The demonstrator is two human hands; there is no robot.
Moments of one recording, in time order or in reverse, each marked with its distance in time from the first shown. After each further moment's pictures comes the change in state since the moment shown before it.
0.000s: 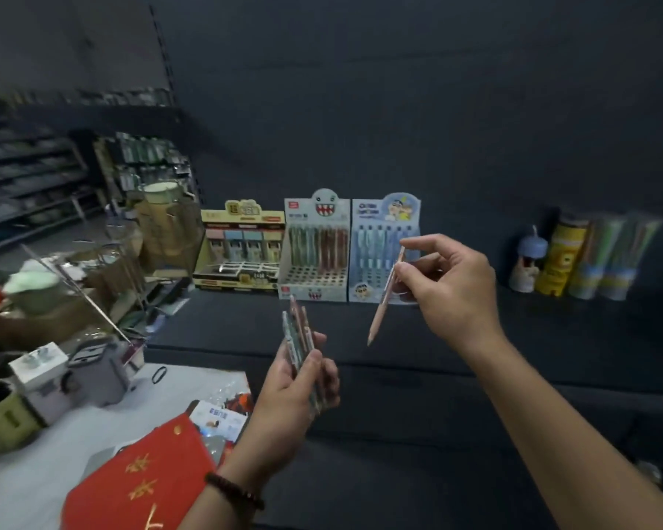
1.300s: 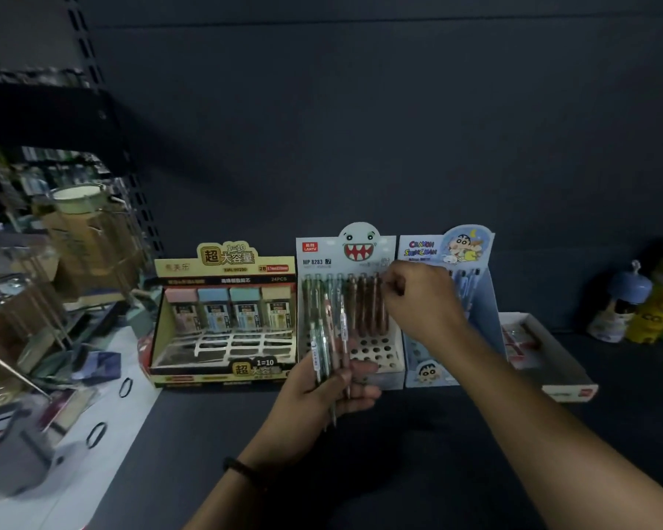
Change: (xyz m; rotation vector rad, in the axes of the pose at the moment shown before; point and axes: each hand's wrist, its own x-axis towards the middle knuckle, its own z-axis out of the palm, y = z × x) left_hand 0.264 0.012 -0.108 0.026 -0.363 -0.138; right_hand 0.203 0.124 0.184 -0.791 -0.061 0.021
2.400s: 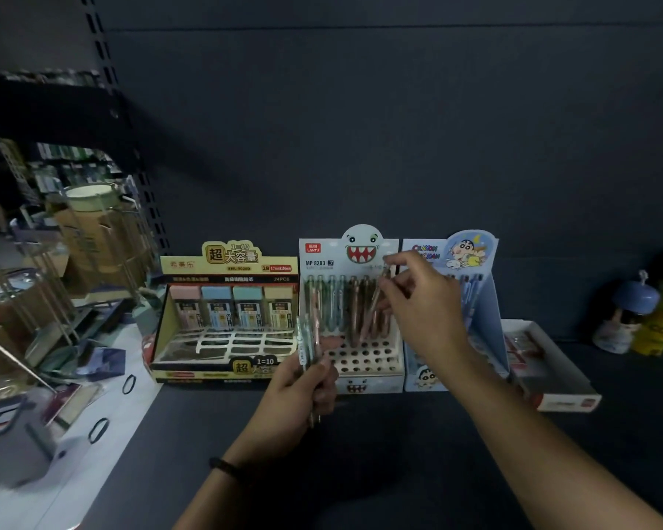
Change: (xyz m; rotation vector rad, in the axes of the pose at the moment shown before) left_hand 0.004 0.000 -0.013 -0.094 0.086 0.020; right_hand -0.020 -0.010 -0.003 0.418 0.155 -0.068
